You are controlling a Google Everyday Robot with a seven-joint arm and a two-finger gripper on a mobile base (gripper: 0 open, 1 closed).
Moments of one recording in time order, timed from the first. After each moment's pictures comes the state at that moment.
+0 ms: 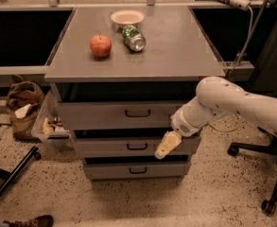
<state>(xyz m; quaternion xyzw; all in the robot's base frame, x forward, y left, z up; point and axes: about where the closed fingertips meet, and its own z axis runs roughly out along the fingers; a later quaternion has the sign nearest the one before) 0.564 -0.115 0.640 -0.51 0.82 0.16 0.20</state>
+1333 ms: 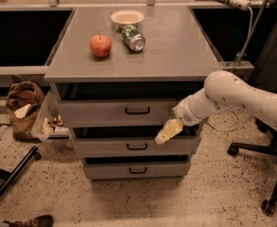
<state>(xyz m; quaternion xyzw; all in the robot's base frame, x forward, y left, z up) 0.611 -0.122 0.655 -0.47 0.82 0.17 0.26</state>
